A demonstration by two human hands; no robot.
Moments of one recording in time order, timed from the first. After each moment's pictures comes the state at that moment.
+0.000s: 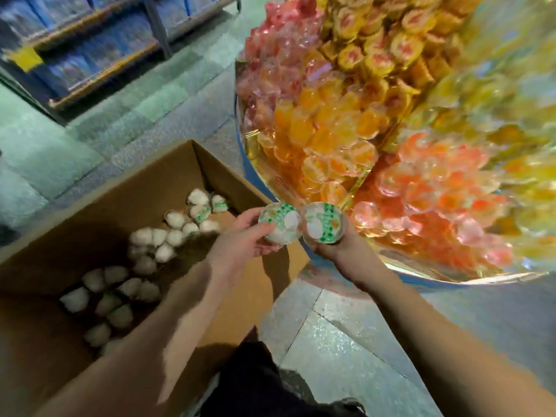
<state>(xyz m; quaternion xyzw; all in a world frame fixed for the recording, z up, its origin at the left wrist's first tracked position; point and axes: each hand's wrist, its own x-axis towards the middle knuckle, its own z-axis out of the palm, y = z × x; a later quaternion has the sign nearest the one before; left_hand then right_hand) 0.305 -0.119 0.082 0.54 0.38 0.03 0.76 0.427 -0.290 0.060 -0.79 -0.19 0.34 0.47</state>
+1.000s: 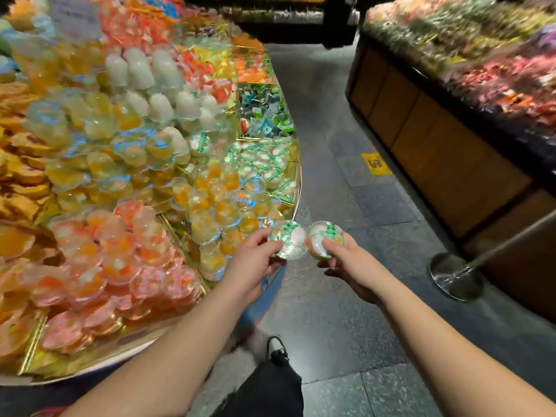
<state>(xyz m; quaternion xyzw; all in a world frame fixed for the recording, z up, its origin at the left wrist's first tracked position) 0.599 -0.667 0.112 0.60 0.15 -0.19 0.76 0.584 -0.868 0.090 -0.69 0.14 0.15 0.69</state>
